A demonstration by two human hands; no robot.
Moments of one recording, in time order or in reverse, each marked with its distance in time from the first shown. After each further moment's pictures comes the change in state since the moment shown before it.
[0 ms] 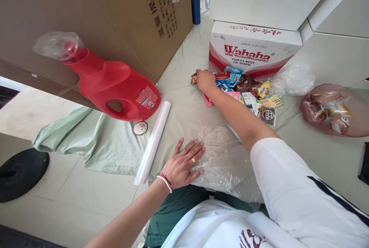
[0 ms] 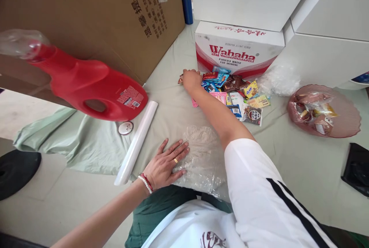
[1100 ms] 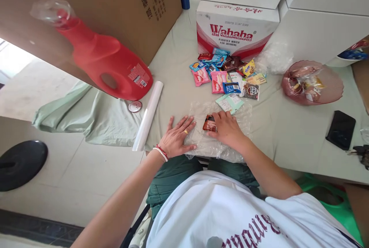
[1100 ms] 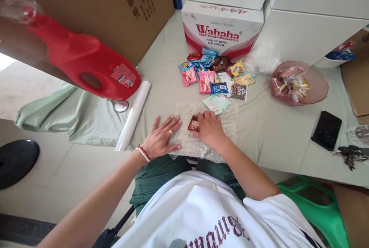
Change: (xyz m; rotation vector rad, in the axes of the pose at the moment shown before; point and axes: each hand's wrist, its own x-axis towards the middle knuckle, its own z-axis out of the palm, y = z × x) left_hand 0.001 0.020 0.005 -0.058 -0.024 -0.130; right_hand -0.326 0.080 -0.022 -0.053 -0.226 -0.145
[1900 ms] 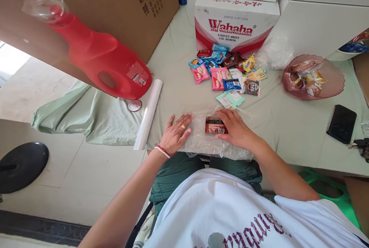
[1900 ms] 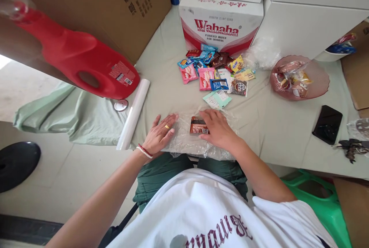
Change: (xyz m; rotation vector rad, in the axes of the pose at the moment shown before) left_hand 0.000 -0.002 0.001 -0.145 0.083 -0.134; right_hand -0.024 0.032 0.005 0.182 0.051 -0.176
